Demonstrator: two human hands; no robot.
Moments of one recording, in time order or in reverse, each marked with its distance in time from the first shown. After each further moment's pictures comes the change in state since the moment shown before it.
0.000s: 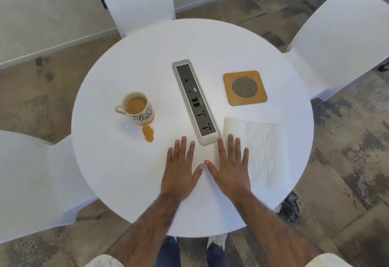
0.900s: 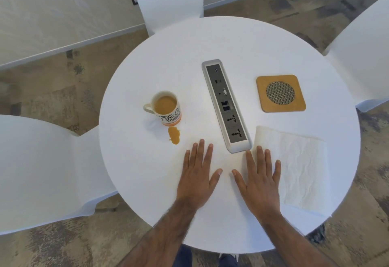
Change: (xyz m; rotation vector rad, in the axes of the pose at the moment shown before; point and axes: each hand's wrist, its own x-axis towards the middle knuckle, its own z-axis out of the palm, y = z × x) left_hand -0.003 -0.030 -0.003 -0.055 0.132 0.002; right_hand 0.000 -0.004 0.014 -0.090 0.145 -0.035
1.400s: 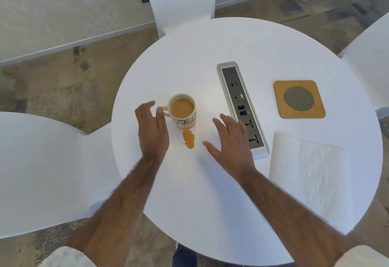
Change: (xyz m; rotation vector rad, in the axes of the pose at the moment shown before) left_hand 0.086 -0.127 -0.106 -0.521 0.616 -0.428; right_hand 0.111 -0.119 -0.031 0.260 0.102 -0.299
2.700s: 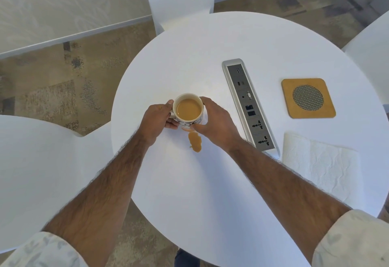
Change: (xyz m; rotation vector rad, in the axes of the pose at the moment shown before) left_hand 0.073 -0.023 0.004 -0.401 -0.648 -0.460; right_hand 0.088 -0.050 -0.004 0.442 -0.217 0.145
